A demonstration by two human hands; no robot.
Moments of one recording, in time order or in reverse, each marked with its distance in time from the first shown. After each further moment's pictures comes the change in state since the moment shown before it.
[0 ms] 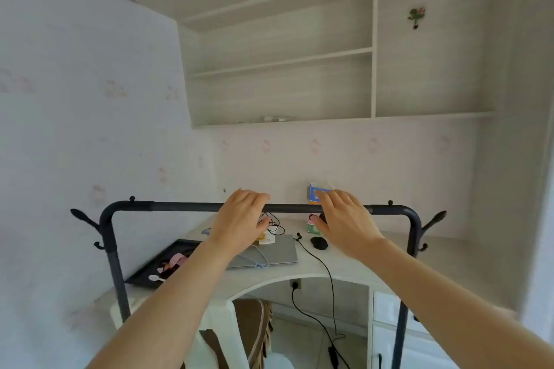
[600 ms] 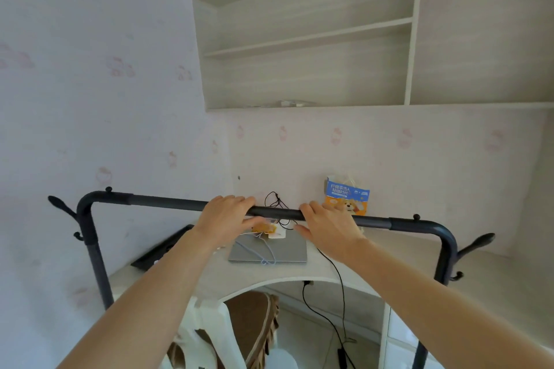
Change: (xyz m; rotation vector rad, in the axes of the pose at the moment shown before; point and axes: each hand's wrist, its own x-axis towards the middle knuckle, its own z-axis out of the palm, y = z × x) left_hand 0.033 -0.046 0.077 0.121 -0.207 -0.073; right_hand 0.048 0.020 0.103 -0.022 -0.156 -0.198
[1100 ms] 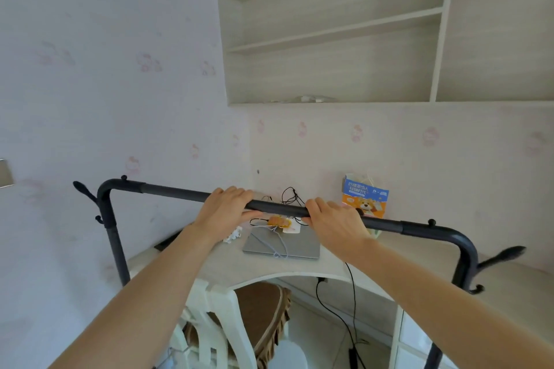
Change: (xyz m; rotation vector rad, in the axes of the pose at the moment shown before) left_hand -0.014 0.014 -0.020 0.031 0.008 -0.064; right_hand -0.008 0.009 -0.005 0.006 0.144 -0.078
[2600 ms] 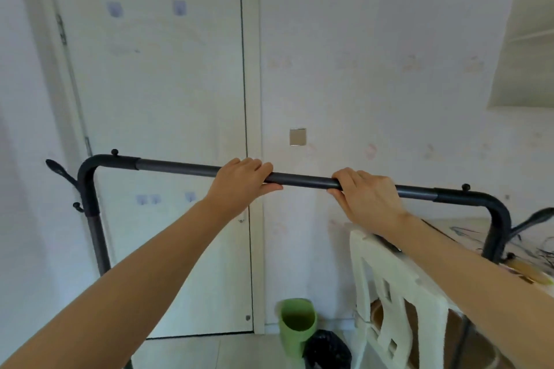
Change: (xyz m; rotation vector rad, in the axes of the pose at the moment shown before) left_hand -0.320 -0.065 -0.281 0.790 0.053 -0.398; right_hand 0.088 -0.280 -0.151 0.587 0.537 -0.503
